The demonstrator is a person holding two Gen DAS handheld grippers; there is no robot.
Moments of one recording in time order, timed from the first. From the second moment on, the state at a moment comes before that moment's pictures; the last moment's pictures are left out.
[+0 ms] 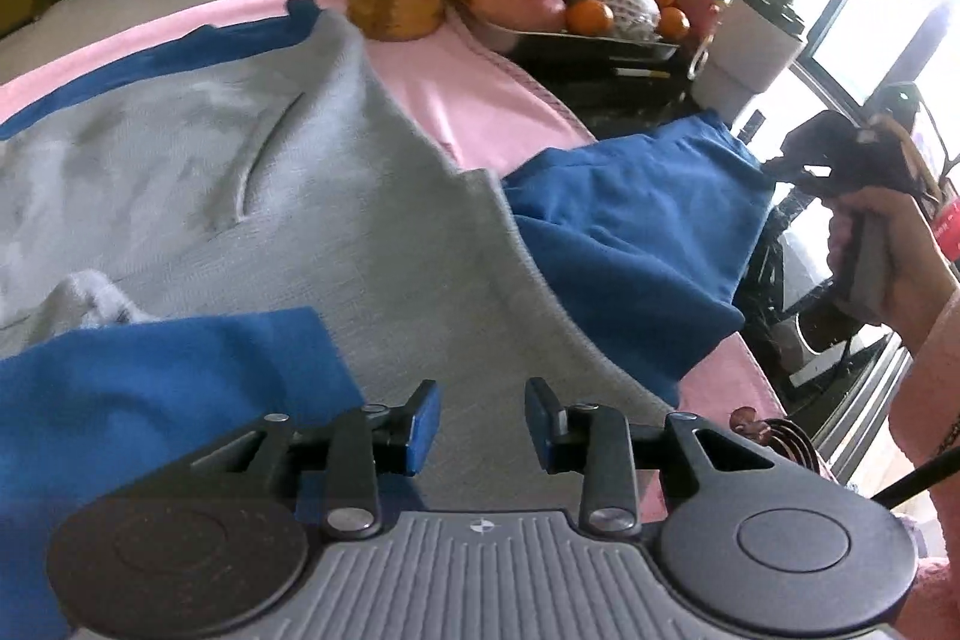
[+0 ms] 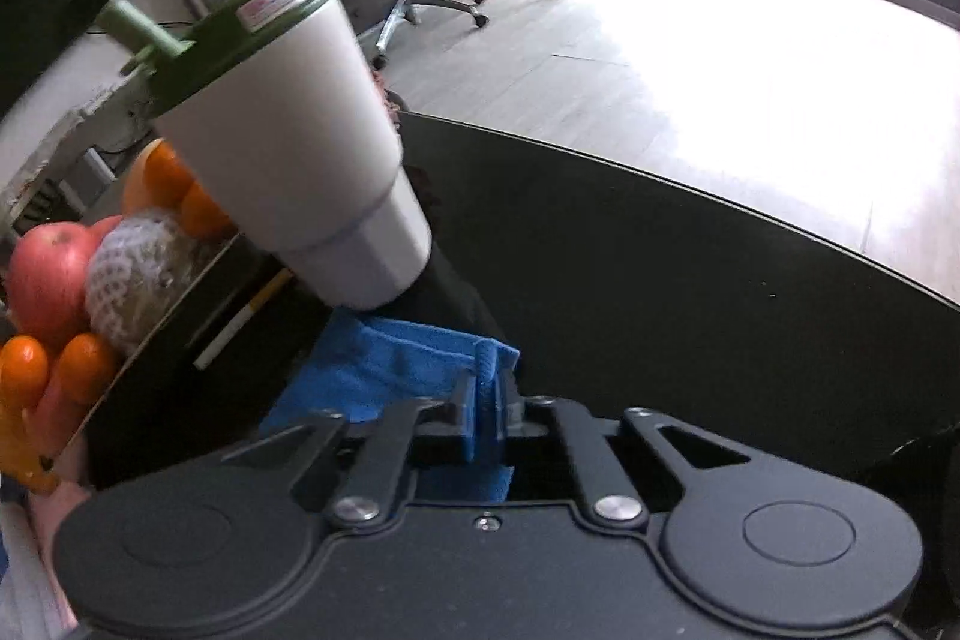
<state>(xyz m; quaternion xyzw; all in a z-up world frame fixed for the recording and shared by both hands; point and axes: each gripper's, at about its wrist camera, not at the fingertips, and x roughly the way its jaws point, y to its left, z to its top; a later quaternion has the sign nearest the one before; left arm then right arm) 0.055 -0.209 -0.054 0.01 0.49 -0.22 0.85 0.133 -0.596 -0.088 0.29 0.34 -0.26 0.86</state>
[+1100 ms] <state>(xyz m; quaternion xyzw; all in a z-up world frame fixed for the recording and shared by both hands) -0.057 0.121 0.003 -0.15 0.38 0.05 0.91 0.010 -0.100 0.030 0.19 0.40 0.20 0.87</state>
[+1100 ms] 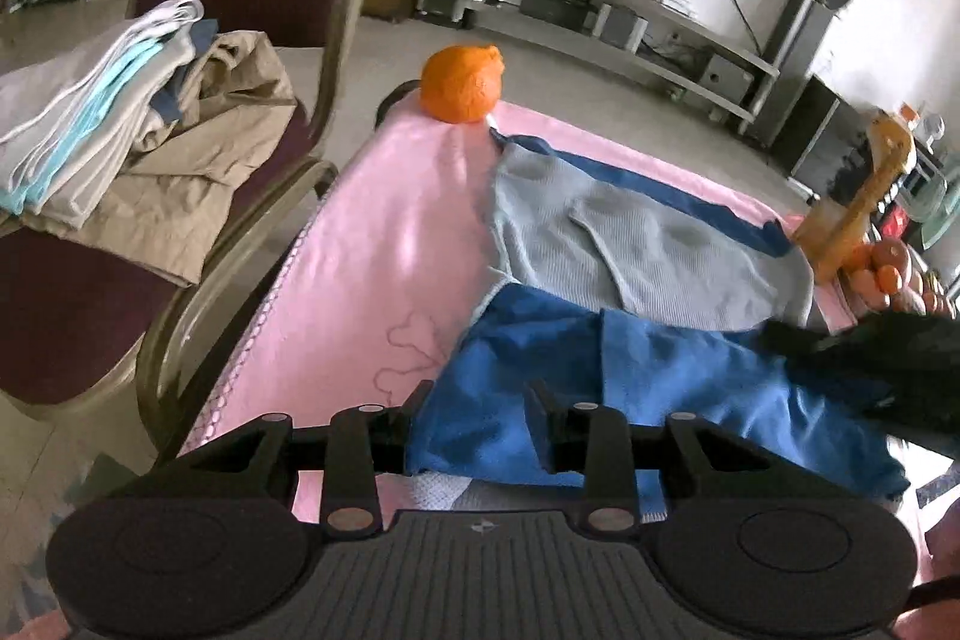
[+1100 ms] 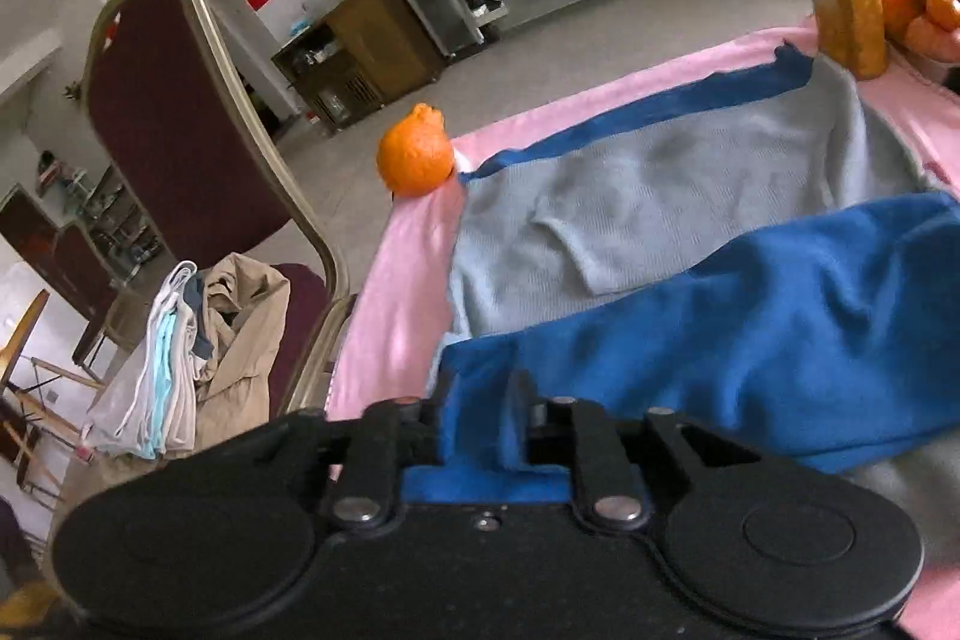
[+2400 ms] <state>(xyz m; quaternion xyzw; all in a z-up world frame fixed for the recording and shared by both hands) 0.002 0.032 -0.026 -0.02 0.41 0.02 0.91 0.060 -0.326 -0.048 0.19 0.51 -0.10 0.83</state>
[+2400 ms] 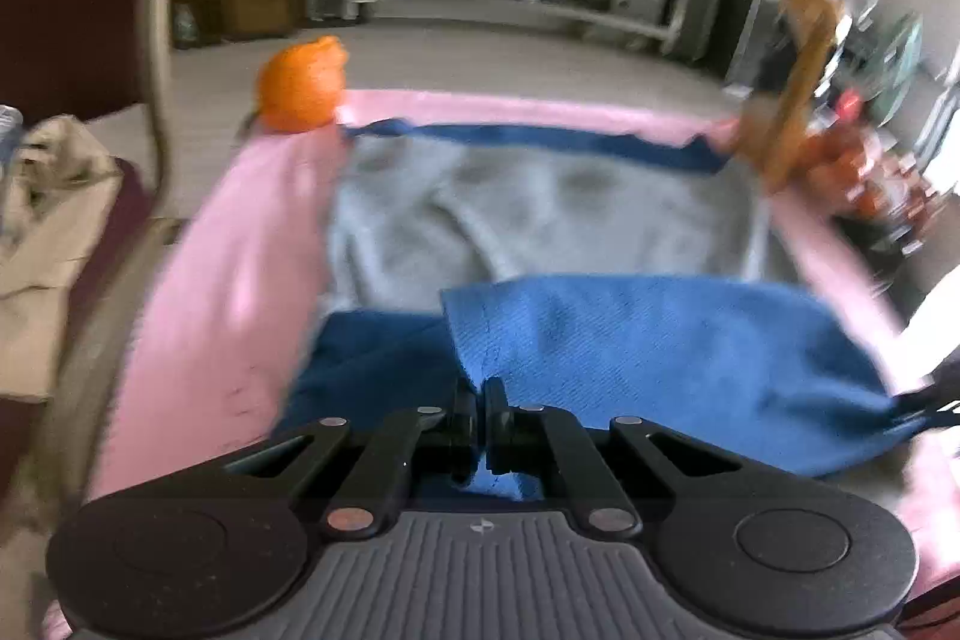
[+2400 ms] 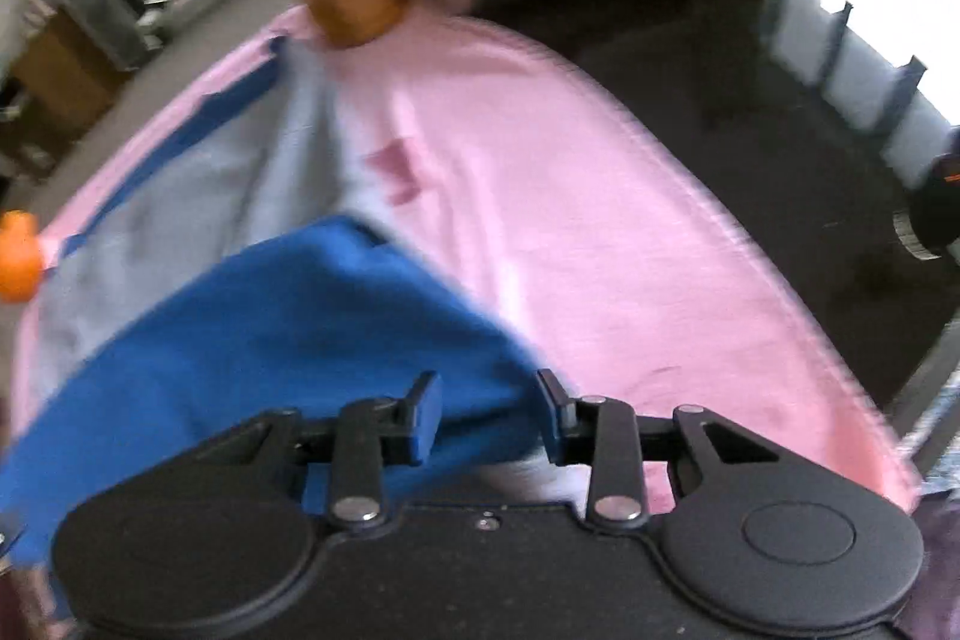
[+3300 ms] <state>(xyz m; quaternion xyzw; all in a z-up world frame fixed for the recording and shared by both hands) 0.014 0.053 -0.061 0.02 0.53 0.03 0.85 0.061 -0.310 -0.063 0.19 0.55 -0.06 0.81</state>
